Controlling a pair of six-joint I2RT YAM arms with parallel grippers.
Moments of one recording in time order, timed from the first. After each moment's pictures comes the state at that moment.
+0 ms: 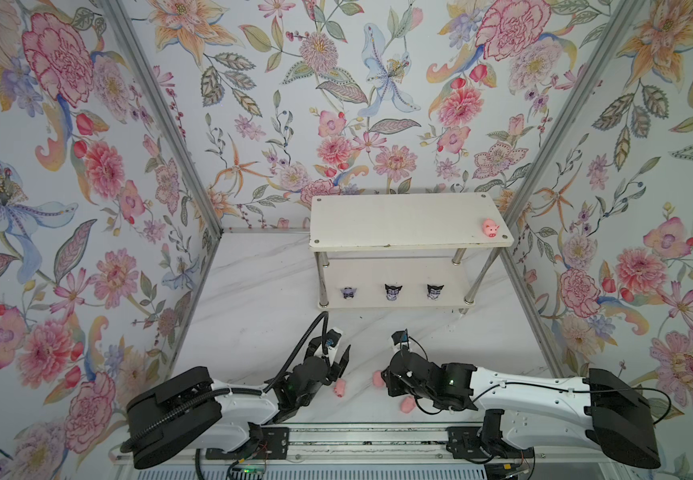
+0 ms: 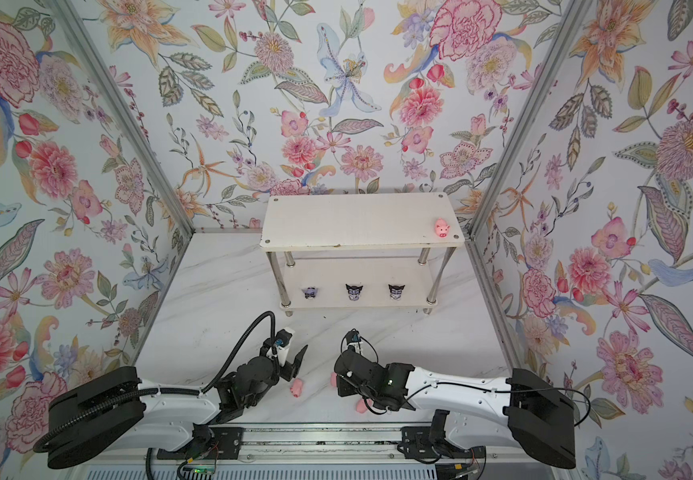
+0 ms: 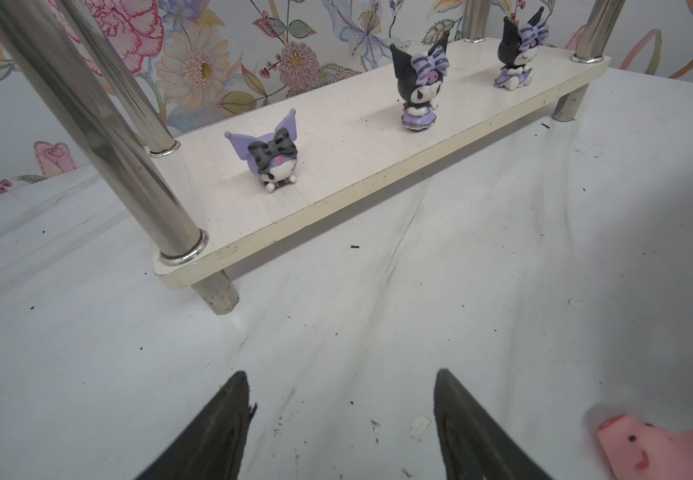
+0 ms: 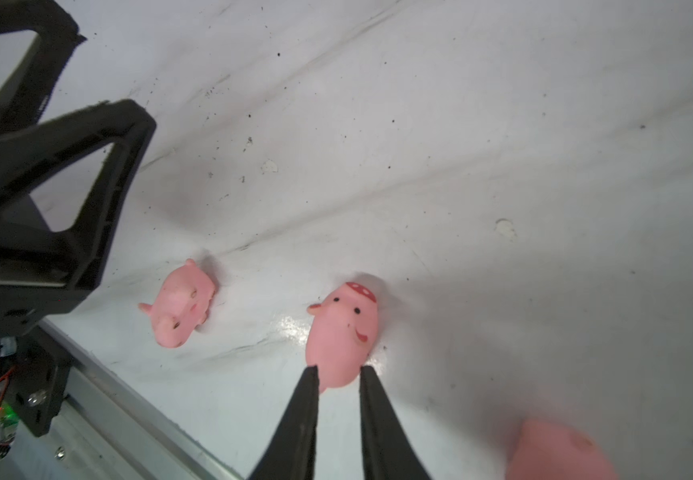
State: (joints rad) left arm -1.05 1.28 0.16 0.75 -0.52 -0.09; right arm 1.19 1.16 0.55 -0.30 0.19 0.90
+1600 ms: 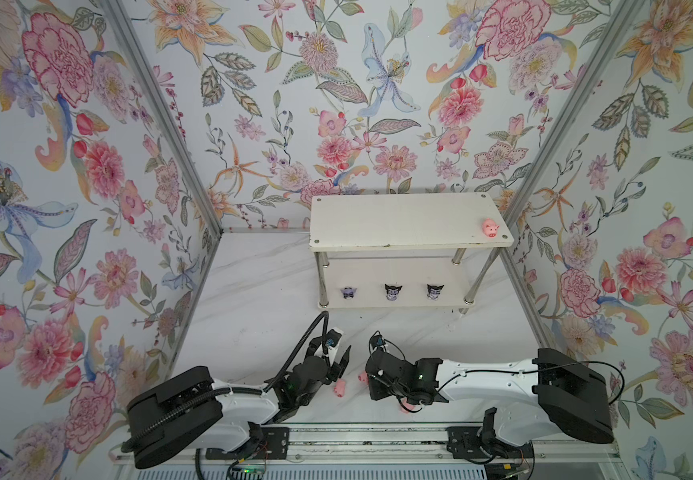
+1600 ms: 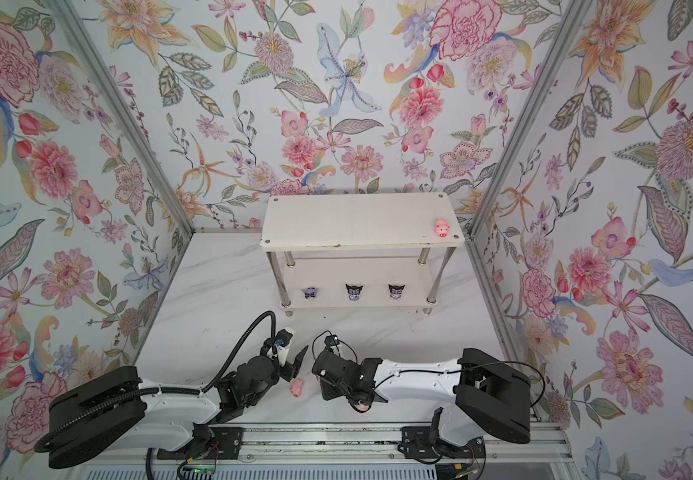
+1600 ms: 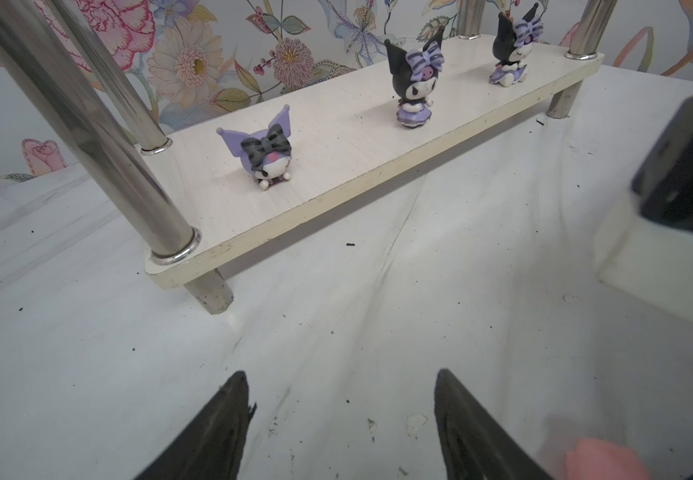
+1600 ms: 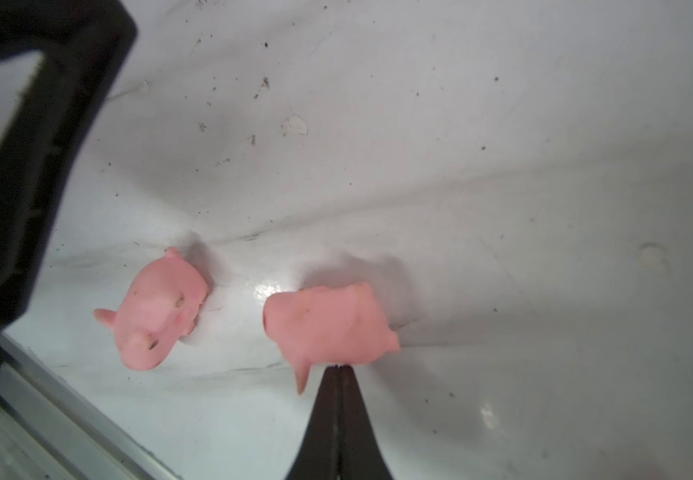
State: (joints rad) left arm -1.04 1.29 0.16 0.75 -0.50 -0.09; right arm 1.22 1.47 0.71 -0.28 0.16 0.83
